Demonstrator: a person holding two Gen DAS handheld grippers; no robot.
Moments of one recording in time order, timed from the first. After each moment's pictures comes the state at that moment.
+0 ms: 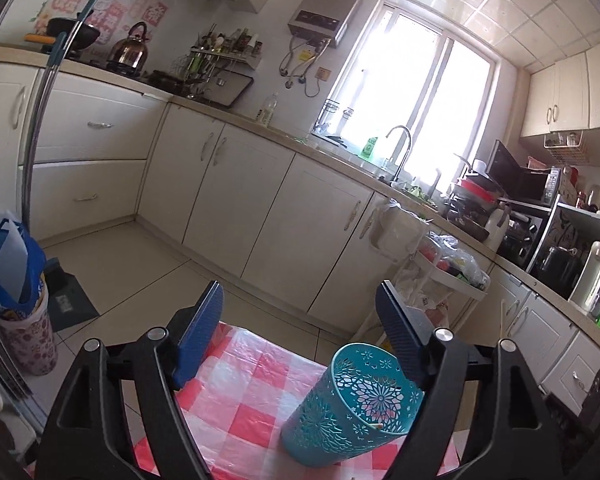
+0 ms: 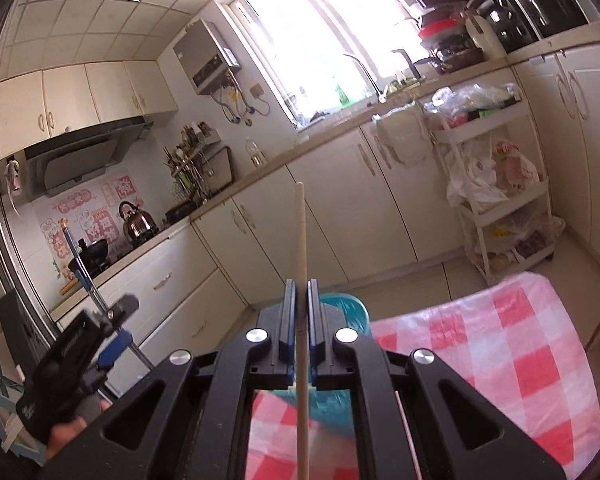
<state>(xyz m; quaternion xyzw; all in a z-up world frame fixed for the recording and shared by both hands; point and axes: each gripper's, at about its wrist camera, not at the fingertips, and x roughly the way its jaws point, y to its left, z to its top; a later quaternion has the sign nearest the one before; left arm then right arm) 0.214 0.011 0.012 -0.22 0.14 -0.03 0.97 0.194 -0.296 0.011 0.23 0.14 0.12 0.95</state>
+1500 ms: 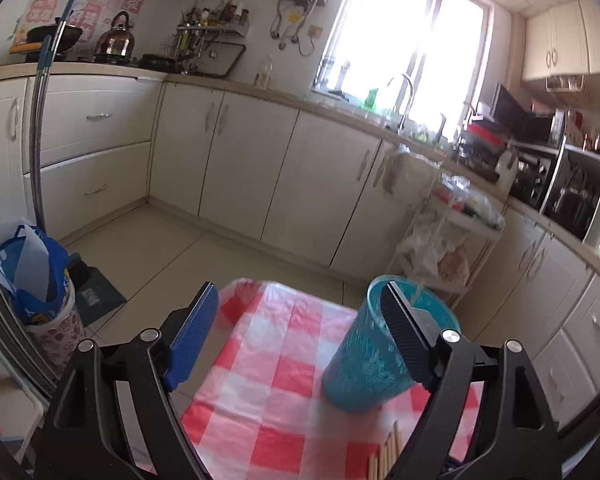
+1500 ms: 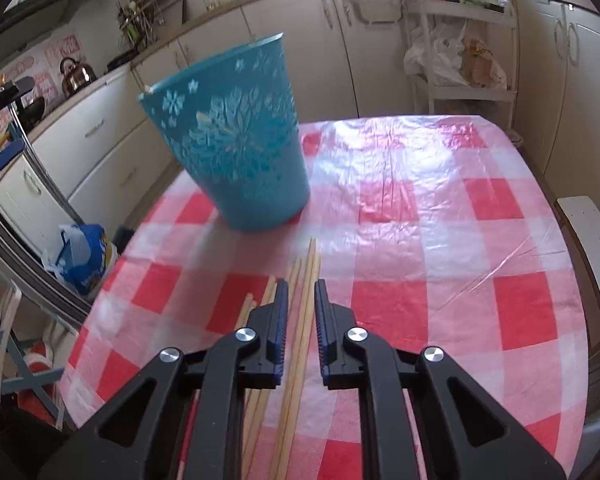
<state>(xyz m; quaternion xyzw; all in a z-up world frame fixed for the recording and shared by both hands) 0.195 0.001 -0.023 -0.14 0.23 -0.03 0.96 0.155 -0.275 -0.140 0.10 0.42 0.07 0.90</state>
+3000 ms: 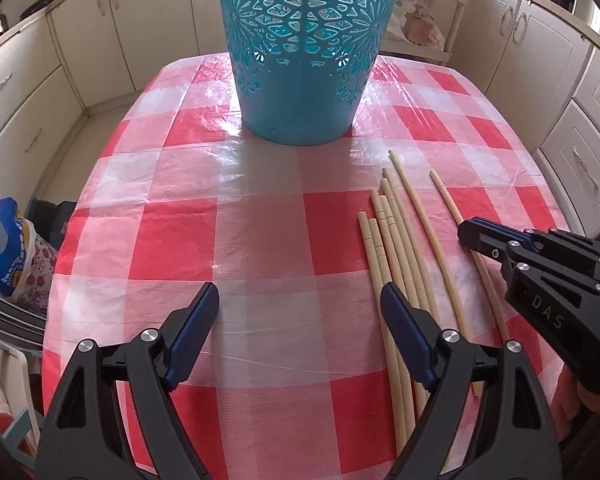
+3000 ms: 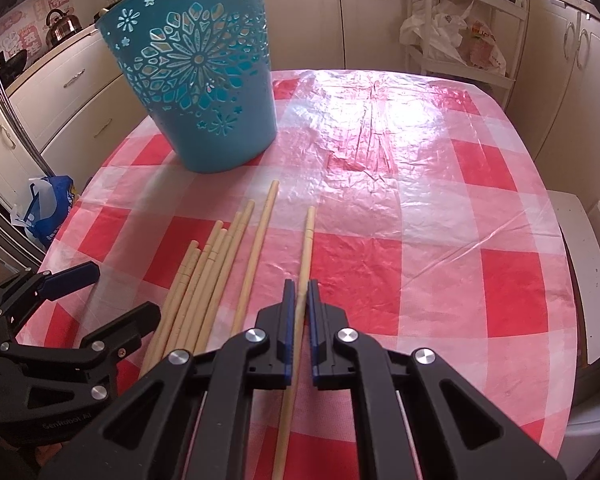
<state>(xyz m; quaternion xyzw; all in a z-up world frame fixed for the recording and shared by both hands) 0.183 -0.118 -0.181 0.05 0.50 -0.12 0.86 0.159 -0.286 -0.169 0.05 0.48 0.05 0.88</state>
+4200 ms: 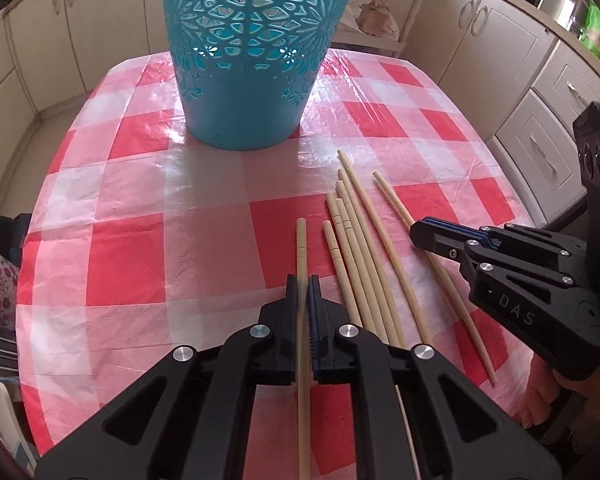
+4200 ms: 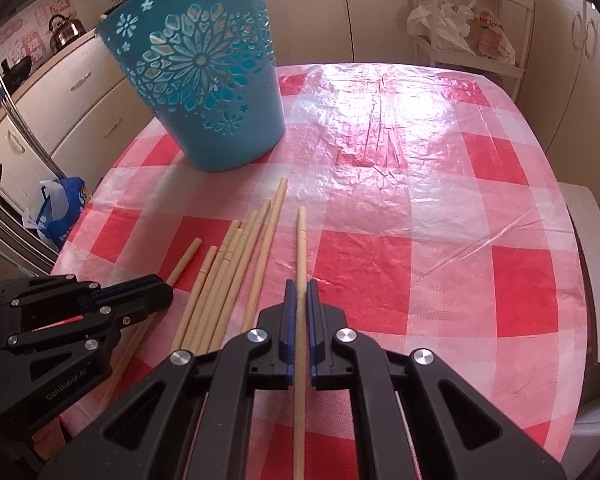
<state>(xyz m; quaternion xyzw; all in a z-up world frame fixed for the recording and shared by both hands) 0.195 -0.121 -0.180 0.02 0.51 -0.22 0.83 0.161 -0.294 -0.168 0.09 0.48 0.07 0.87</state>
